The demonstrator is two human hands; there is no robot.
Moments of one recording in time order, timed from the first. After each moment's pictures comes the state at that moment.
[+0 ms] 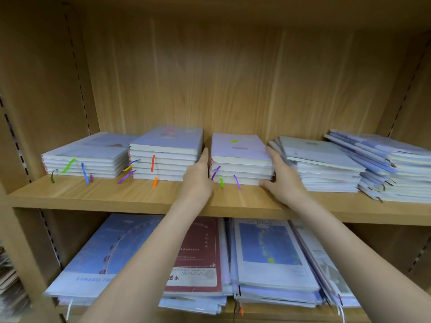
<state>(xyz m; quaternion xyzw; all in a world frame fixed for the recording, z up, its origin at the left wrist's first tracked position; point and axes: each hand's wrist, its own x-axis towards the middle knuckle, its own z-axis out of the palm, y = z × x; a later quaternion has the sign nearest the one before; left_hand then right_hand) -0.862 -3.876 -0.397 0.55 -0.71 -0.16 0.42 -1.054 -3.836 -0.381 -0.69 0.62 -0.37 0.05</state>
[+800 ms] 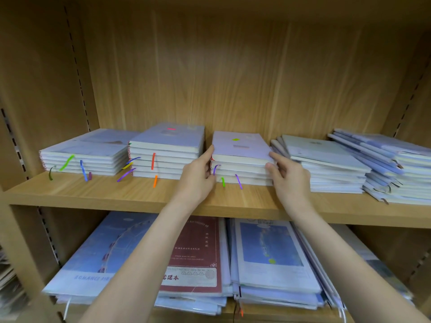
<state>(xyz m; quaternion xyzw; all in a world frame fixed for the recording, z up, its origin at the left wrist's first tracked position) -0.853 -3.865 -0.395 0.44 -0.72 -0.25 0.48 -1.042 -3.831 -0.391 -0.58 0.60 -0.55 0.01</state>
